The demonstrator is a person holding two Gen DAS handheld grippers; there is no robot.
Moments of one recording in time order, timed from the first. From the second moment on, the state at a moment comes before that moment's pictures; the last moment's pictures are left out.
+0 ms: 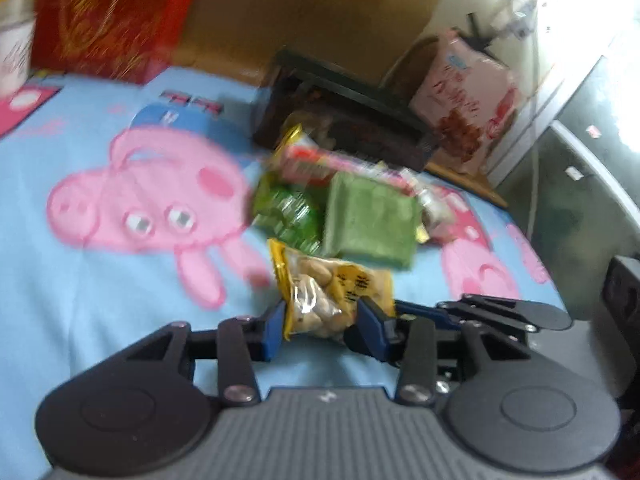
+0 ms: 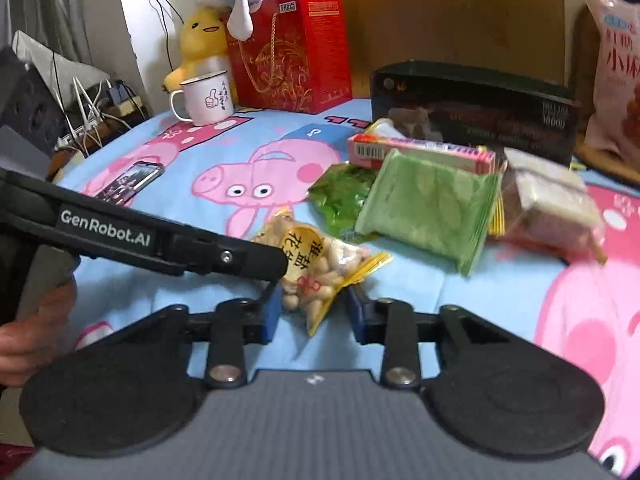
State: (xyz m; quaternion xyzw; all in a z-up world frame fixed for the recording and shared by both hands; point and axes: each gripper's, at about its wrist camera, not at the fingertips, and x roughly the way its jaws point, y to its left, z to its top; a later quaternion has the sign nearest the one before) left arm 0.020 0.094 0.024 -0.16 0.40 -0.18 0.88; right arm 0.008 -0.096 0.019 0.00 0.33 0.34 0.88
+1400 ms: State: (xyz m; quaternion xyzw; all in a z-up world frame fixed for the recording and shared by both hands) left arm 0.087 0.085 0.034 -0.18 0.35 -0.17 0.90; right arm 0.068 -0.171 0.026 0.17 0.30 0.25 0.91
